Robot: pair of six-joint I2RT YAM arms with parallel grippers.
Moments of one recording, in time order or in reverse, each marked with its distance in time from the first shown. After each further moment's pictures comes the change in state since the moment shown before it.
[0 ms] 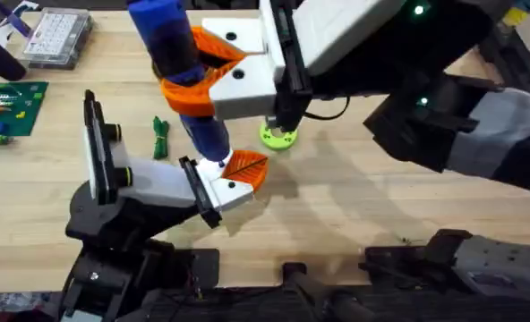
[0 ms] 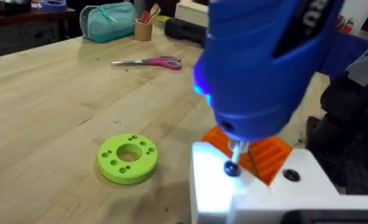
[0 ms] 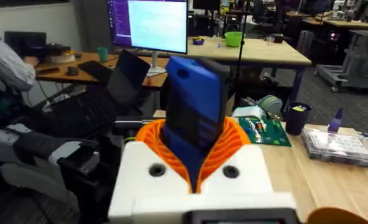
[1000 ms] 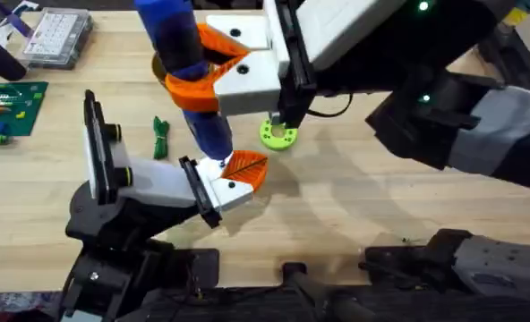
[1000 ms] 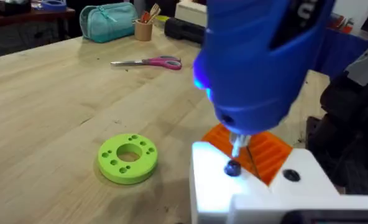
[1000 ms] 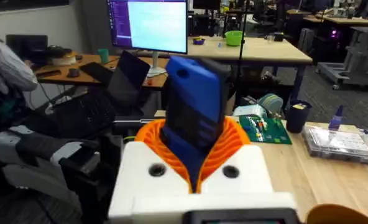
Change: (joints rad) left arm 0.000 0.000 0.000 0.000 0.000 0.000; right arm -0.018 0.000 0.000 0.007 -0.016 0.026
